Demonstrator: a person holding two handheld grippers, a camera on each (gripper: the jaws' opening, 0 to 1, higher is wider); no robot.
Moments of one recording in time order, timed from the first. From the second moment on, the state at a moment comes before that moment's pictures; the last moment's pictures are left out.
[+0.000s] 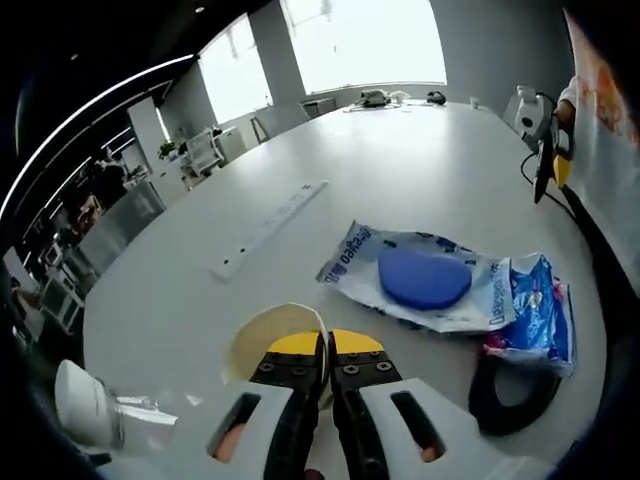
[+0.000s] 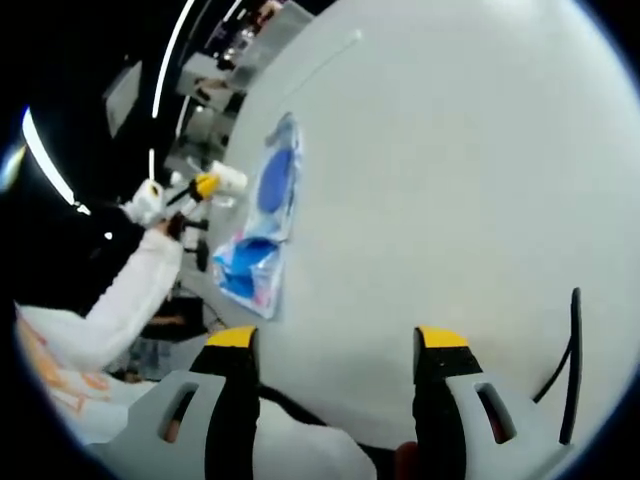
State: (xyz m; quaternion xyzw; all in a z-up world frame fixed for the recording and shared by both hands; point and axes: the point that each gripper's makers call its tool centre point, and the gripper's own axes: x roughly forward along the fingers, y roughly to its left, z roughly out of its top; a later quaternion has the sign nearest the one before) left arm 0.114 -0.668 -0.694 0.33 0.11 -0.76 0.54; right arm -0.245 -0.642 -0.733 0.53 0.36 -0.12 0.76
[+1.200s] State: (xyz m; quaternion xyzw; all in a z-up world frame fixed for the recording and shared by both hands) left arm 0.126 -0.663 -0.686 0.31 0.13 -0.74 0.58; right arm -0.219 -0.661 -0.705 0.39 0.32 -0.10 0.86
